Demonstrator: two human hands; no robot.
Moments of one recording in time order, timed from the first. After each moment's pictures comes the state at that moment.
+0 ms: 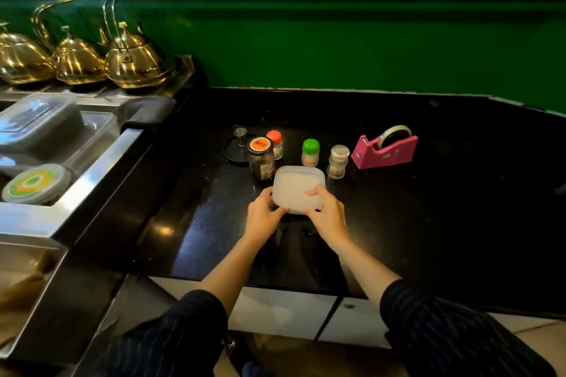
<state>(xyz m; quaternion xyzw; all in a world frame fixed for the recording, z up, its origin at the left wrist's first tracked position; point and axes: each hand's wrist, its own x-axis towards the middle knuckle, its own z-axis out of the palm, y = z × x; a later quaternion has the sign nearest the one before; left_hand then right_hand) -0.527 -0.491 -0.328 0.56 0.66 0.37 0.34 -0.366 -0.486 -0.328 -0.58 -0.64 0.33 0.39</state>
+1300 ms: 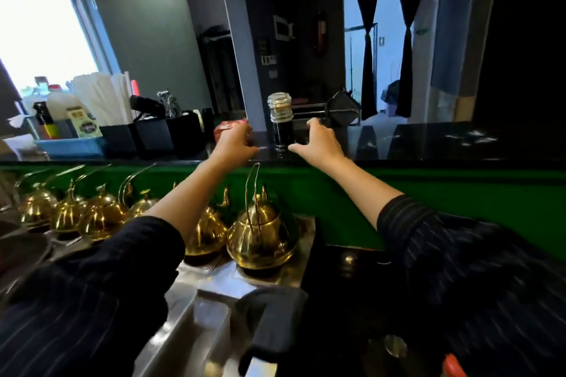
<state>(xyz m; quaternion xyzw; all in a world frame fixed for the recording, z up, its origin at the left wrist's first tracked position) -0.906 -0.165 0.031 0.65 0.69 0.33 -0.03 -0.719 -0.108 0.007 -0.48 -0.77 0.15 0.39</state>
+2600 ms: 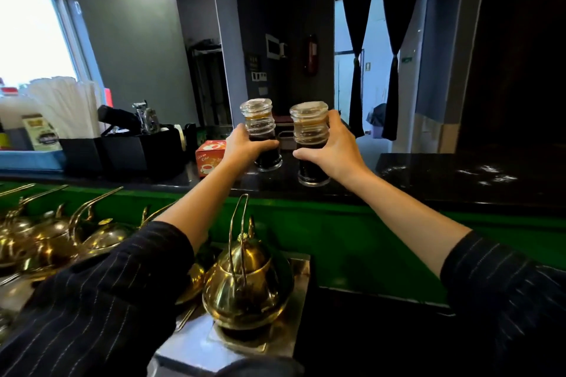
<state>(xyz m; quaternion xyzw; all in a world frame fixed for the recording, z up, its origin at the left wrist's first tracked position) -0.906 -0.057 0.041 0.56 0.61 0.54 0.13 -0.704 -0.067 0.033 -0.36 -0.74 0.18 0.53</state>
